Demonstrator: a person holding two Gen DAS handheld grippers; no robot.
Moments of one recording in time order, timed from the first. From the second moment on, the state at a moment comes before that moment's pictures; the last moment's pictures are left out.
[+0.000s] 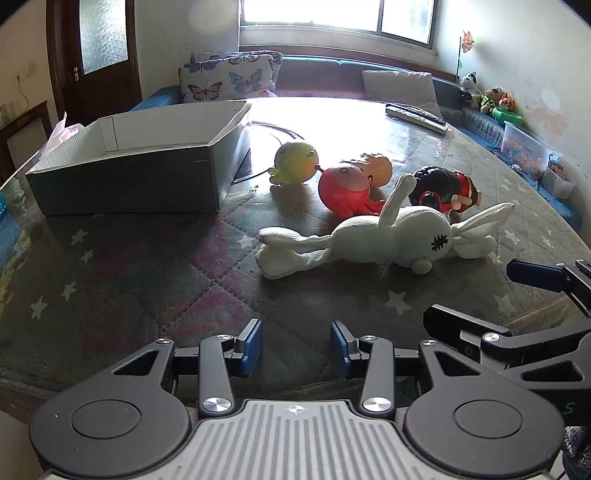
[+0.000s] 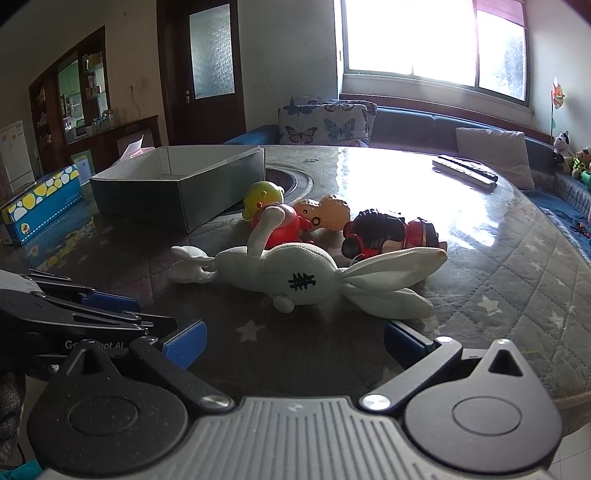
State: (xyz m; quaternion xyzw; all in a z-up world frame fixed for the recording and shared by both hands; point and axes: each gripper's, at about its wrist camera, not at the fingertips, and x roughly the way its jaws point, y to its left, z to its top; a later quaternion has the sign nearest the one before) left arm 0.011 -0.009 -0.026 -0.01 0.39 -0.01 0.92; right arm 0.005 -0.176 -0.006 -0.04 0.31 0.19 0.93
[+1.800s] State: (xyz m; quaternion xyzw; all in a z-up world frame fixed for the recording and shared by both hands) left arm 0.041 -0.005 -0.023 -0.01 0.41 -0.03 0.91; right arm 0.034 -0.177 -0.008 -0.02 0.33 0.19 0.92
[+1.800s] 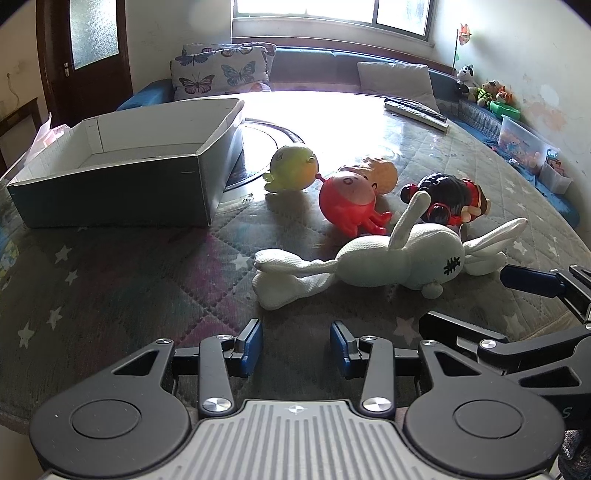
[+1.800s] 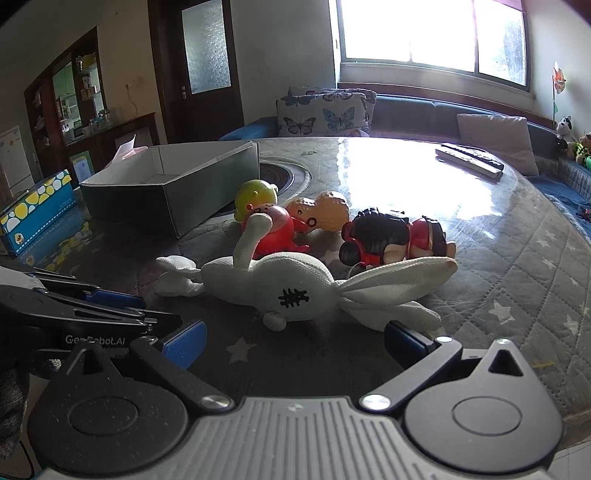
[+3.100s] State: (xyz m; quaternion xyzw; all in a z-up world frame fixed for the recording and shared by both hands) left arm 0.081 0.010 -0.009 -0.02 0.43 -0.03 0.90; right arm 0.078 -0.166 0.004 -0.02 0.35 0.21 0.91
